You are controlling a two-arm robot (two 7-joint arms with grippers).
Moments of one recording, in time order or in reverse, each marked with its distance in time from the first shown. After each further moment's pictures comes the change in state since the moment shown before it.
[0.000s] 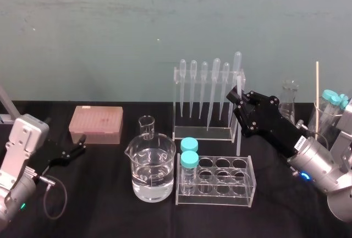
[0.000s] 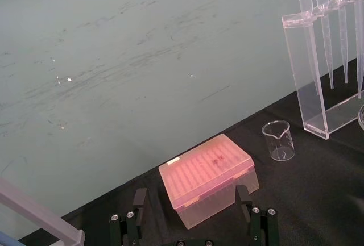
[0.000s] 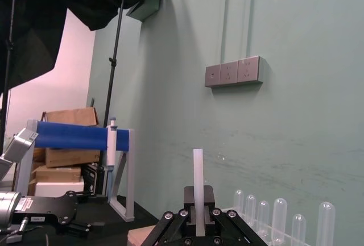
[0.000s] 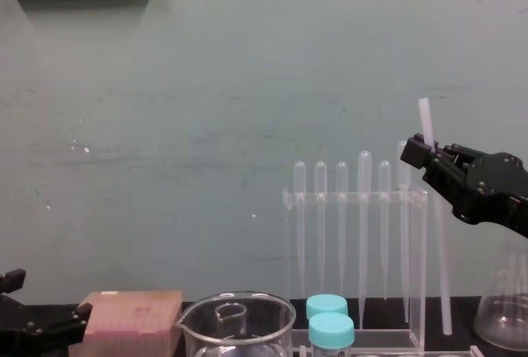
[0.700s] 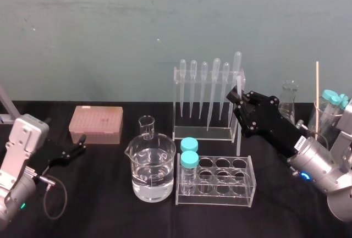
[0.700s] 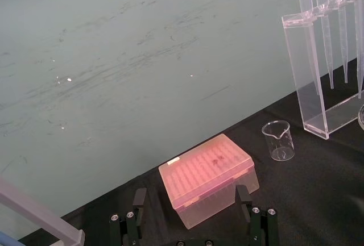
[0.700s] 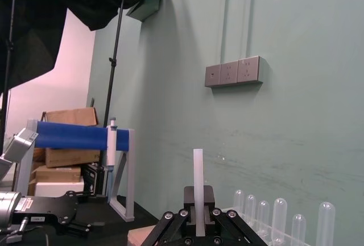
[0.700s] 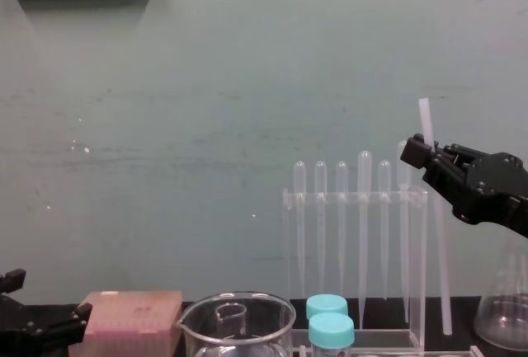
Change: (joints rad) left arm 0.000 0.000 0.000 0.000 0.000 0.000 0.000; right arm 0.000 0.000 0.000 0.000 0.000 0.000 0.000
